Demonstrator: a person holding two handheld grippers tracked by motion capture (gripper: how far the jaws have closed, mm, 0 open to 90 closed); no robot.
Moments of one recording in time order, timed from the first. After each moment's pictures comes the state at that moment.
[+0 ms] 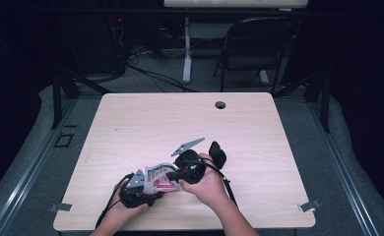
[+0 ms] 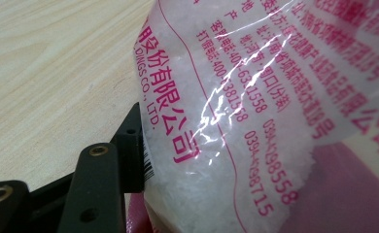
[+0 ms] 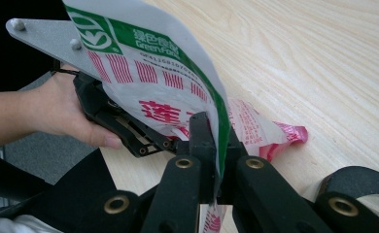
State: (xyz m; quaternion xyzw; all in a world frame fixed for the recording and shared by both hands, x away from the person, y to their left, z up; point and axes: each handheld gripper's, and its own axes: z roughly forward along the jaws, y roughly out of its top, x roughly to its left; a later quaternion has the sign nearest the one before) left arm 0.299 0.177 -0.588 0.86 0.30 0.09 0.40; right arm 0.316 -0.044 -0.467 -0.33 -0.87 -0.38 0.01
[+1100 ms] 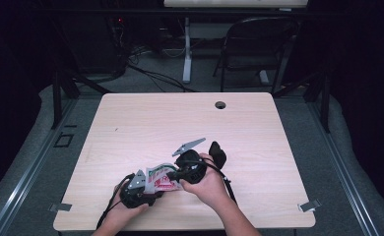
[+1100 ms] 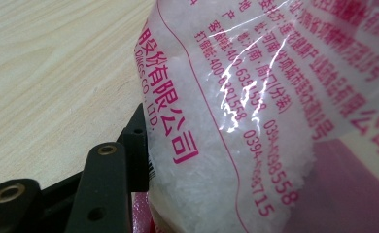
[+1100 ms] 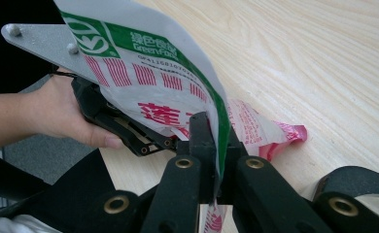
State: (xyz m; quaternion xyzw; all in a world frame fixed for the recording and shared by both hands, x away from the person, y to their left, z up) left arm 0.297 0.175 -0.586 0.87 0.29 0.11 0.39; right arm 0.317 -0.046 -0.467 -0.32 -0.87 -0.38 0.01
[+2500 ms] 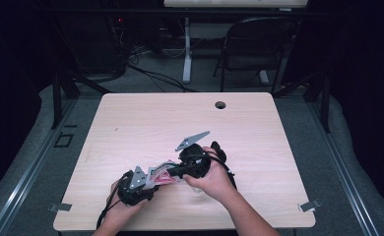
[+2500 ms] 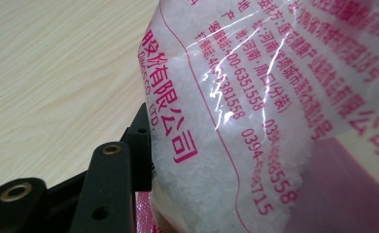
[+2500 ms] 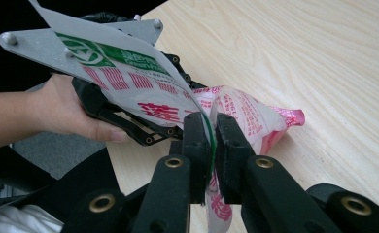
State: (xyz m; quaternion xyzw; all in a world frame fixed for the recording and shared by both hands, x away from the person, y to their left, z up) left arm 0.291 0.171 -0.561 0.86 0.31 0.20 0.36; right arm 0.325 -0.056 -0.451 -0.28 -0.87 -0.40 0.01
